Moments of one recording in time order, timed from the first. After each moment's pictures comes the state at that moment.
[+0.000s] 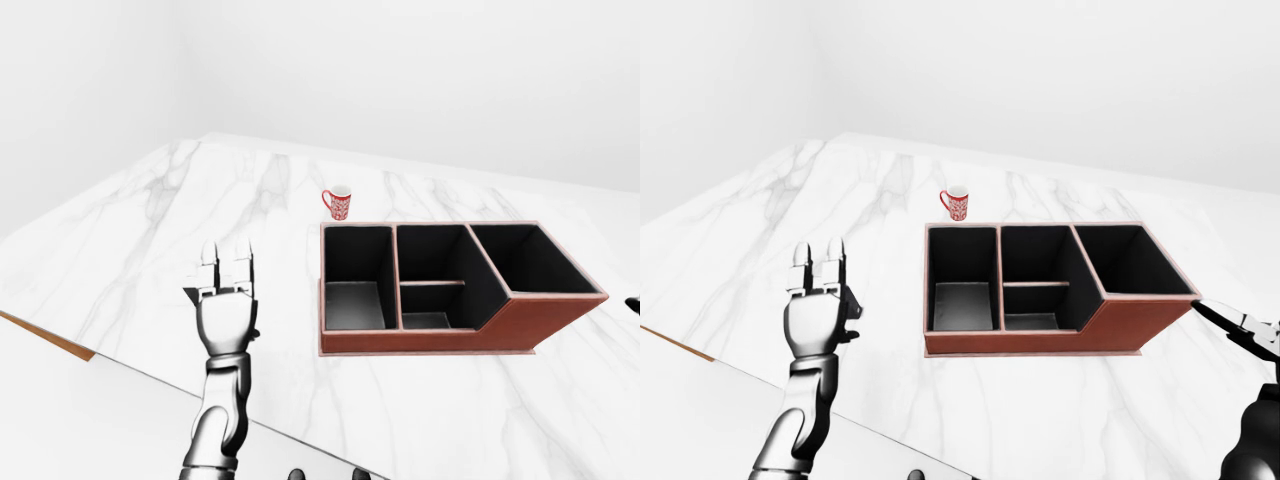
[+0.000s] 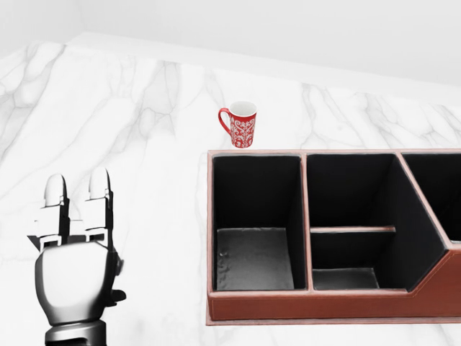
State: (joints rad) left arm 0.01 0.07 -0.07 0.04 1.35 0.09 0.52; right arm 0.07 -0.30 -0.89 -0.36 0.56 0.09 0.00
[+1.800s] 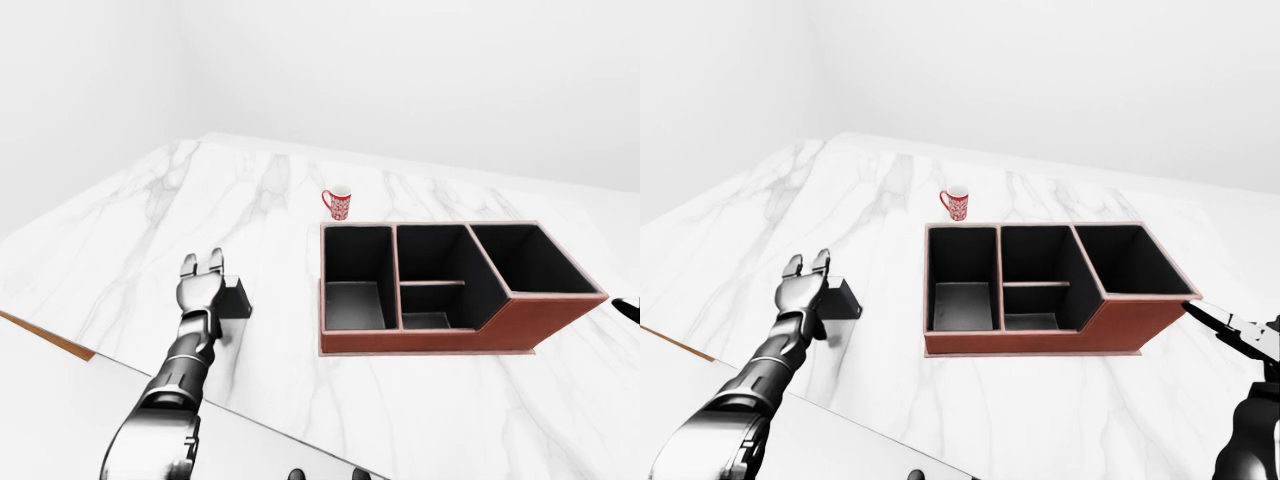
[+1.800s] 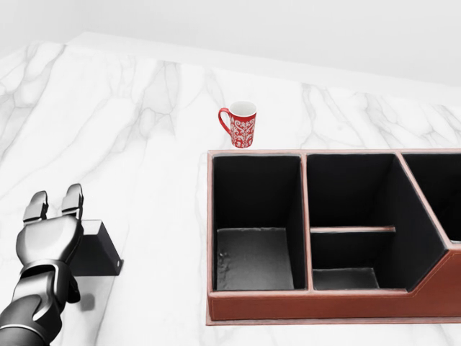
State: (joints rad) left arm -0.60 0.32 -0.04 1.11 1.14 0.09 0.35; right arm 0.07 -0.30 -0.87 -0.31 0.53 0.09 0.01
